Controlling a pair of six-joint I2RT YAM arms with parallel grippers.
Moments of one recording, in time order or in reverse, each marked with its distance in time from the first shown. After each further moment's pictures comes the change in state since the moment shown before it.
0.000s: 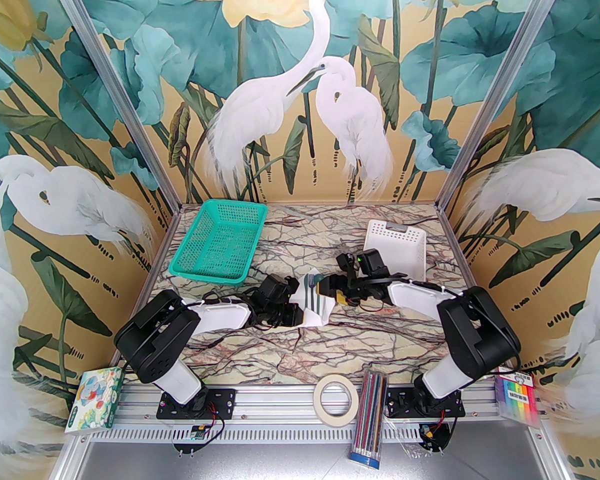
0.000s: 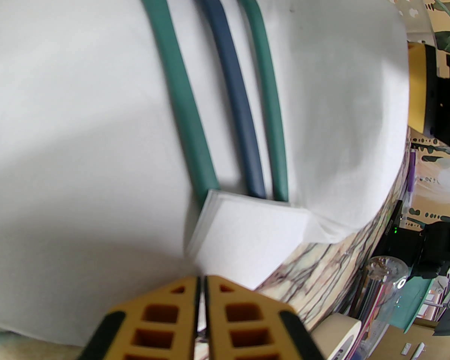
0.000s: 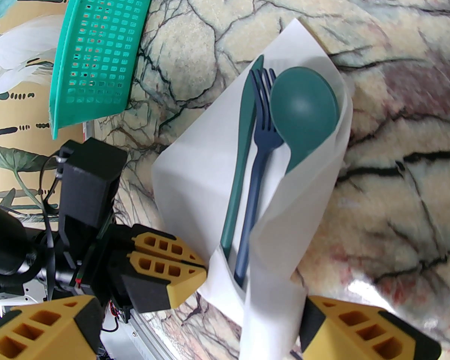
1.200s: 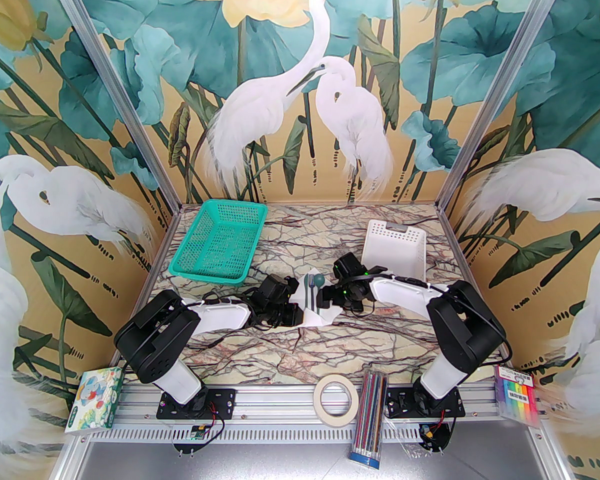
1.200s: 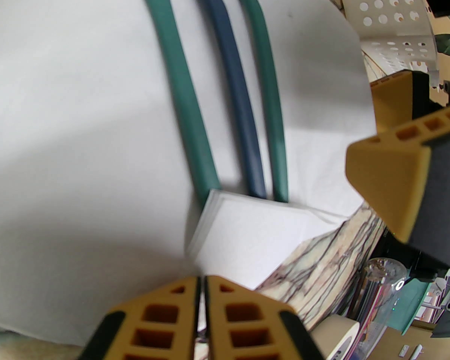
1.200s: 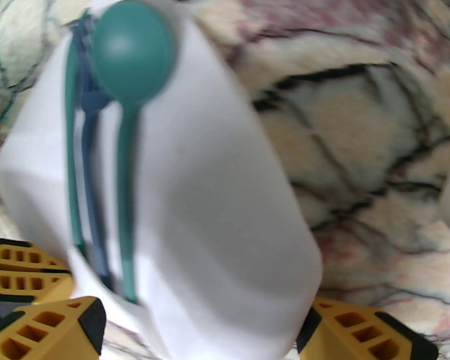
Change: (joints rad) left arm 0.000 0.000 -0.005 0.008 0.000 -0.011; right arm 0.148 0.045 0.155 -0.383 0.479 -0.018
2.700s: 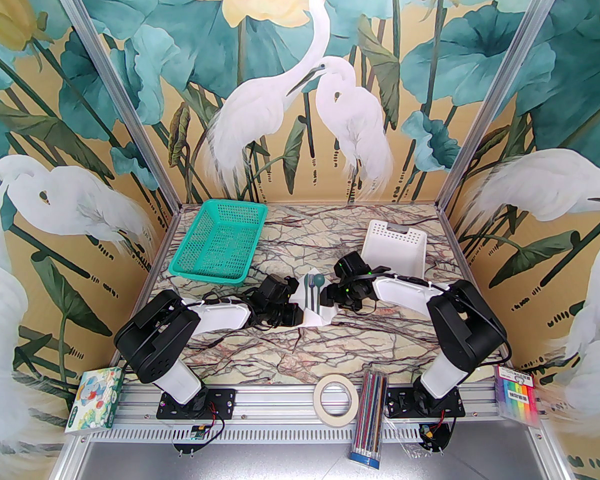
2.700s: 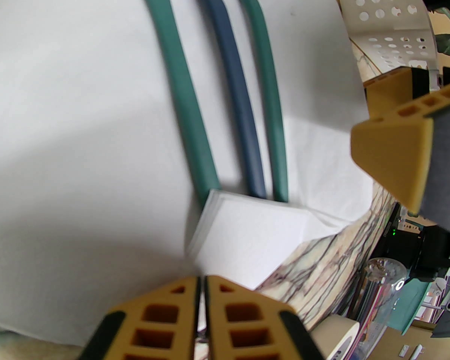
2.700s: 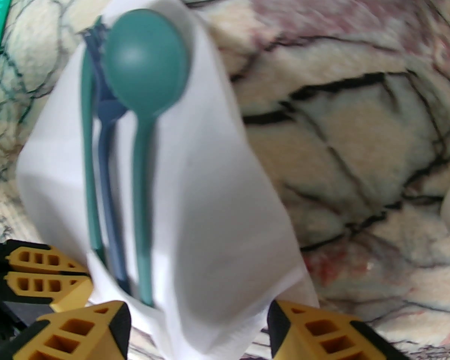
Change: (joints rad) left arm 0.000 0.000 0.000 0.000 0.000 0.000; right arm -0.034 0.005 -0.018 0.048 -0.093 0.002
